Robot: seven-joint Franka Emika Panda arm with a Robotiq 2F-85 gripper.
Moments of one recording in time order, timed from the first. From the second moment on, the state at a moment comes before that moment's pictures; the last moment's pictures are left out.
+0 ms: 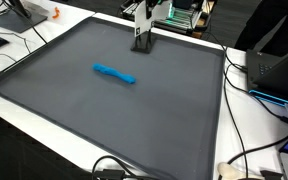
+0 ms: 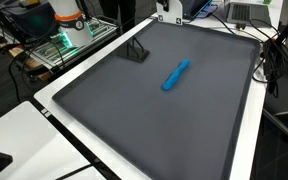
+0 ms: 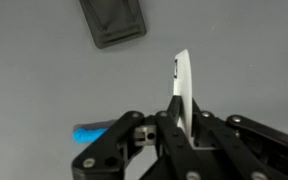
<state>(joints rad) 0.09 -0.01 0.14 -2.14 0.04 2.07 0.31</state>
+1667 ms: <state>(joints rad) 0.15 0.48 0.10 -1.72 -0.18 1.99 0.14</state>
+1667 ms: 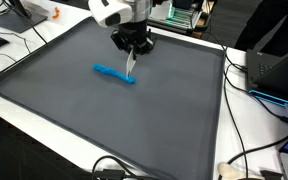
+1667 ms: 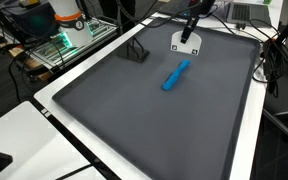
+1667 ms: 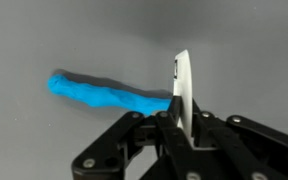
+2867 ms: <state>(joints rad) 0.17 0.59 0.06 -1.63 -0.18 2.03 0.16</state>
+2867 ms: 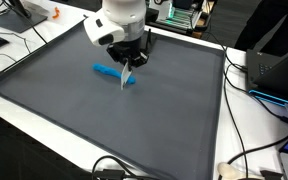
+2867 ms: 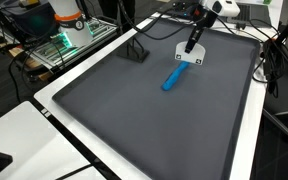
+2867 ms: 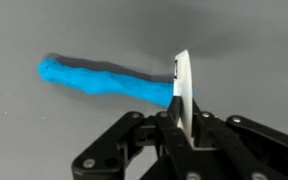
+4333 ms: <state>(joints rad) 0.17 0.62 0.06 -1.63 -0.17 2.04 0.16</state>
